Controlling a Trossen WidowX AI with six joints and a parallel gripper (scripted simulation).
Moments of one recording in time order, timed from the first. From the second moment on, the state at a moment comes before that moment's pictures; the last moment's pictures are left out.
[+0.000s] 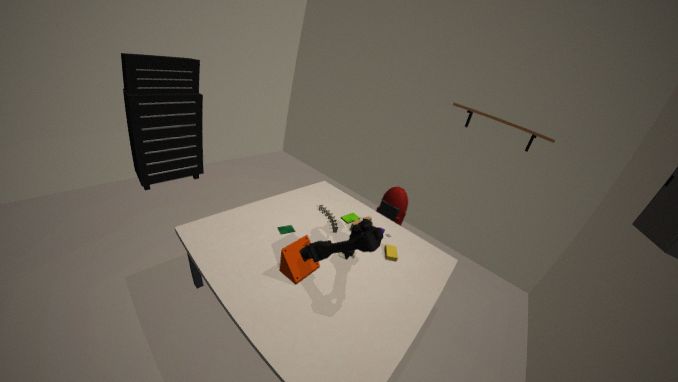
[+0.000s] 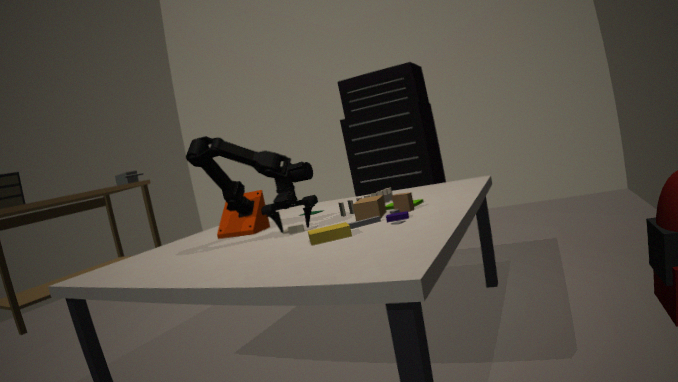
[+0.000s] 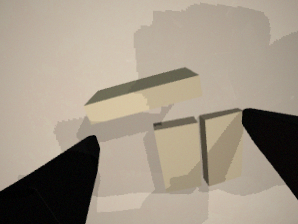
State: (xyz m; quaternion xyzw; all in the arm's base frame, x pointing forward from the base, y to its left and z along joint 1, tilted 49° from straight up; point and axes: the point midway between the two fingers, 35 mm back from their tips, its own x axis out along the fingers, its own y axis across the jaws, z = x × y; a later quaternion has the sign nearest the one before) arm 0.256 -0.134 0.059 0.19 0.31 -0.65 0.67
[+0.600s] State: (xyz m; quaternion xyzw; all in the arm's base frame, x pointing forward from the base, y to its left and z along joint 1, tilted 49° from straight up) arm 0.255 -0.136 0.056 0.19 0.31 -0.65 0.67
